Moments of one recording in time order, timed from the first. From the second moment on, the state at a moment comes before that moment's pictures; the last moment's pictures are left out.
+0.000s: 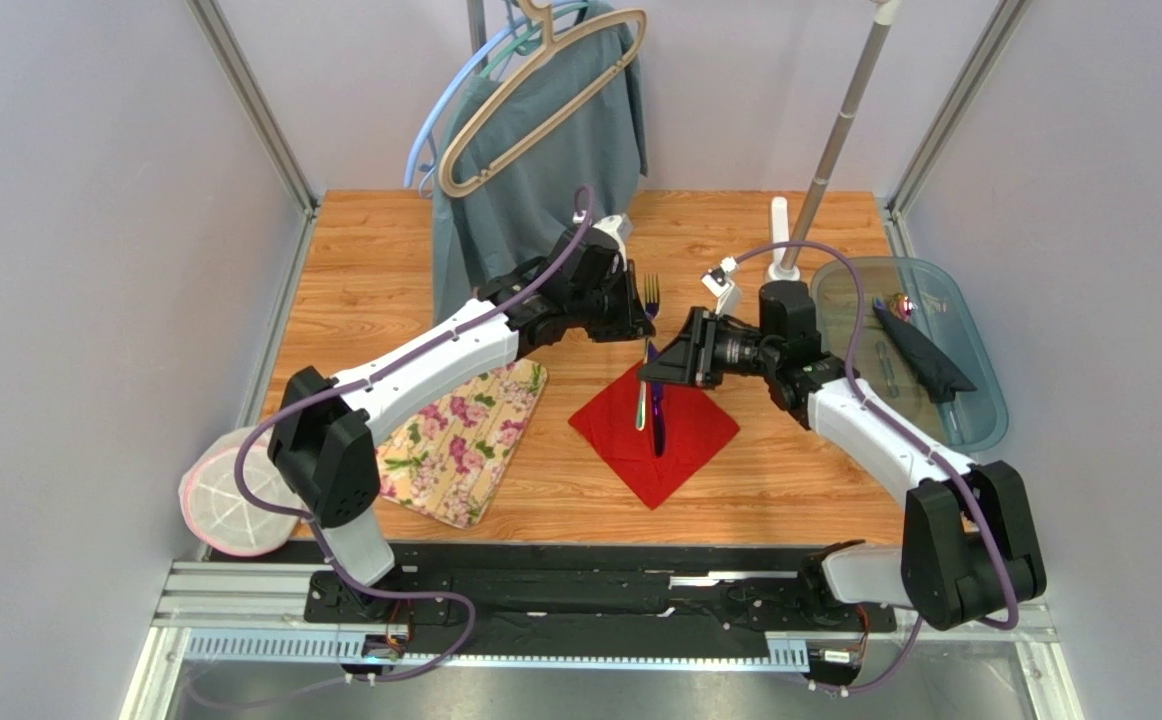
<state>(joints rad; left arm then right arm) -0.79 1.72 1.52 -0.43 0.10 -0.71 0.31 1.31 0.77 0.08 -0.88 0.70</state>
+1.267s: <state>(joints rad) -0.80 2.17 1.70 -0.54 0.02 -0.85 0.05 1.27 0.86 -0.42 -0.73 0.30</state>
